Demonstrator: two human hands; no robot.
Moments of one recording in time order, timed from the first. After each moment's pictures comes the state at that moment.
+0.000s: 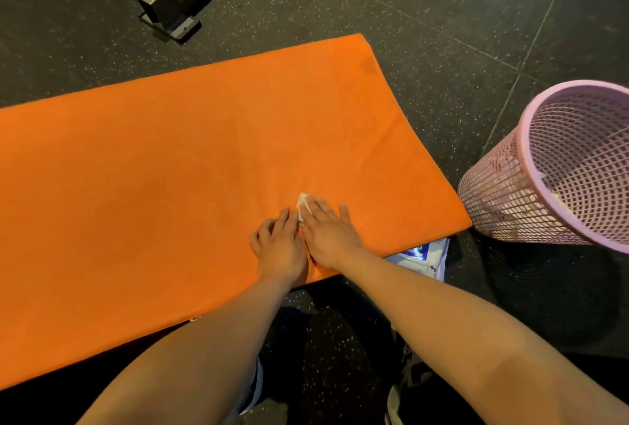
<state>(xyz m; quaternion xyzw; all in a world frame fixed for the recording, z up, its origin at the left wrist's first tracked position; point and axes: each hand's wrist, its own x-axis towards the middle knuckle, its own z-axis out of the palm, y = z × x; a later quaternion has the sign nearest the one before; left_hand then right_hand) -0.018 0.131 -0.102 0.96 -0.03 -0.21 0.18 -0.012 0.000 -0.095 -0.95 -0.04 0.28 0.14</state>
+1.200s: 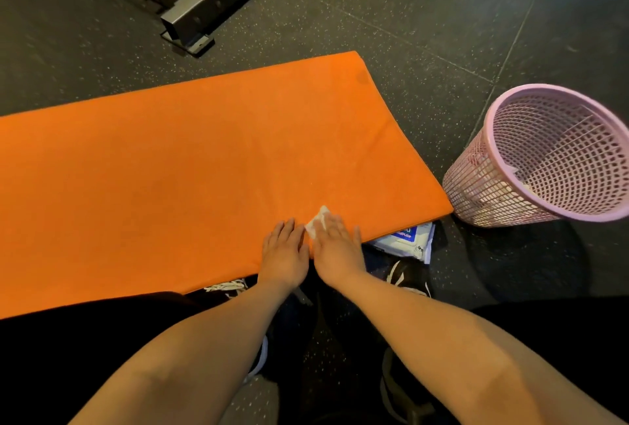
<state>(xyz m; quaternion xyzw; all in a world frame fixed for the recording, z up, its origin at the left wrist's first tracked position) -0.067 0.156 -0.082 0.94 -0.11 -0.24 0.23 -0.093 0.021 -0.062 -0.95 0.09 0.25 0.16</state>
